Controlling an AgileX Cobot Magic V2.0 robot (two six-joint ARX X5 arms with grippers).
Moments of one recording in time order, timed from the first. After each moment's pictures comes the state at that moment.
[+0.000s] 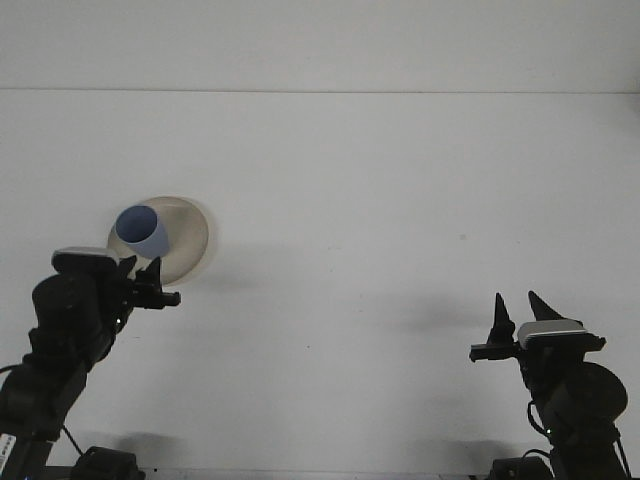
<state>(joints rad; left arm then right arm) -0.16 0.75 0.84 -0.42 -0.03 -0.10 0.06 0.38 0.57 -0.40 -0.03 0.02</state>
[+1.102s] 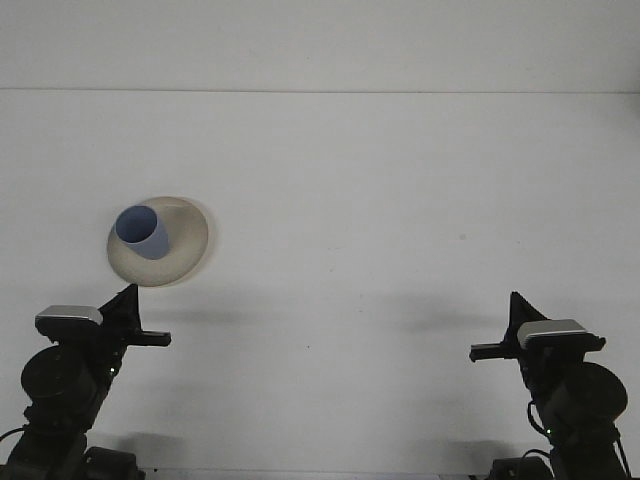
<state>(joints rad) -0.16 0.43 0.59 -0.27 -0.07 -0.12 0.06 0.38 0.57 -0.40 -0.03 0.02</state>
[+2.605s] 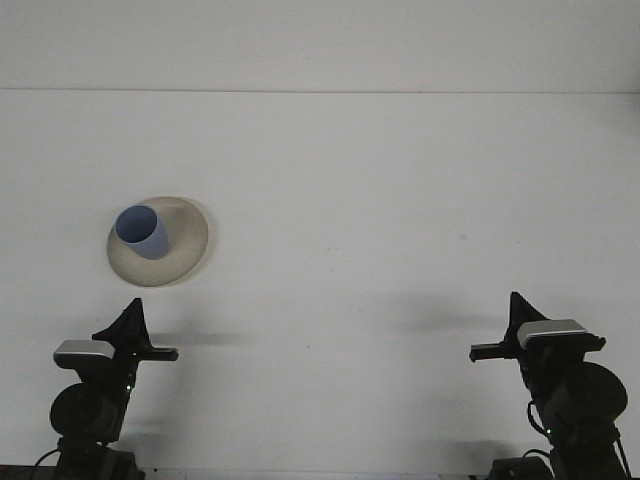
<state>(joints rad) -0.10 0.15 0.12 0.12 -0.07 -0.10 0.06 0.38 0.57 -0.40 -0.03 0.02</state>
